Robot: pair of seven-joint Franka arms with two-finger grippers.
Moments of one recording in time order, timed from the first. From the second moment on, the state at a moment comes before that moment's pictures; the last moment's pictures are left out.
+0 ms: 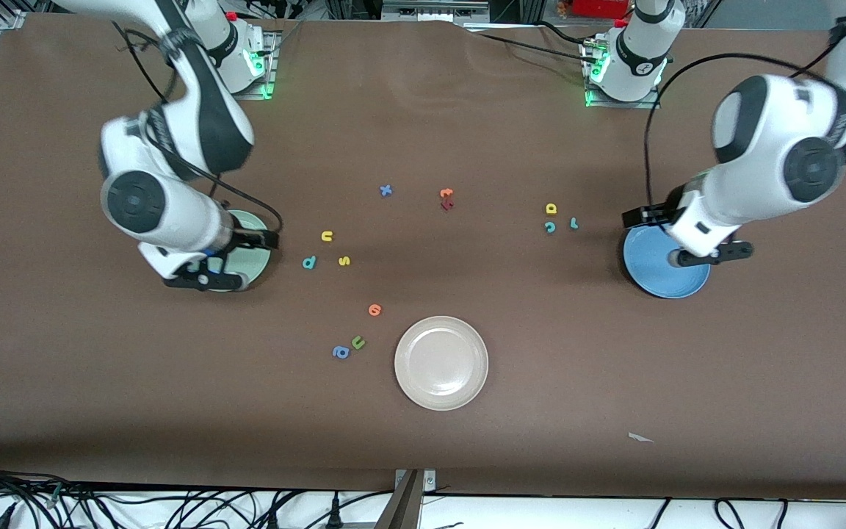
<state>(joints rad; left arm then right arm) -0.16 0.14 -0.01 -2.01 -0.11 1.90 -0.32 0.28 0.42 0.07 -1.69 0.00 1.93 0.44</state>
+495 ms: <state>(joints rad) -0.17 0.24 -0.16 -2.18 -0.11 2.14 -0.55 0.33 0.53 0.07 -1.83 0.00 2.24 0.74</state>
